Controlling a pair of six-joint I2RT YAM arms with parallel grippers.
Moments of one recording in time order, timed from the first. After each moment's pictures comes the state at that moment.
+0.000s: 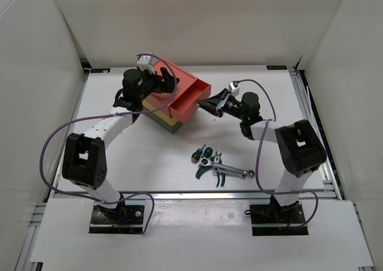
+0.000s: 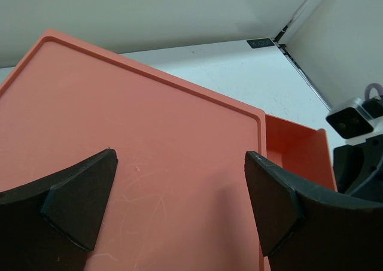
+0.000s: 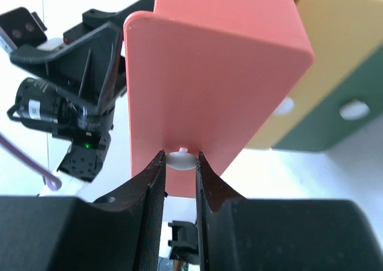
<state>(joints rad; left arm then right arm) -0.28 1.63 1.15 0.35 0.30 -0.31 0.40 1.79 0.88 0.91 -0.66 1.36</state>
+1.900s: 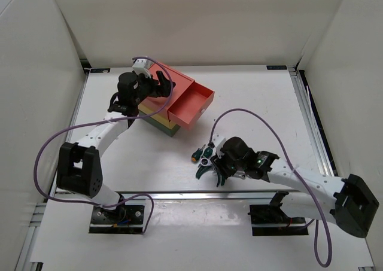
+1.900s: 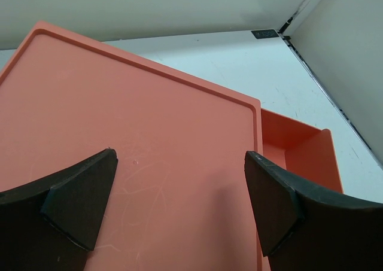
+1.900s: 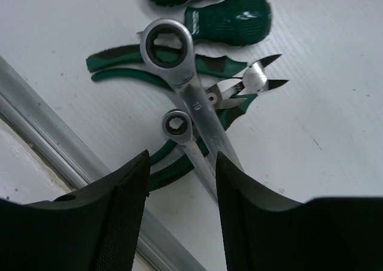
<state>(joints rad) -0.26 1.53 1.09 0.29 0.29 -0.30 0.91 1.05 0.58 -0.37 -0.01 0.03</state>
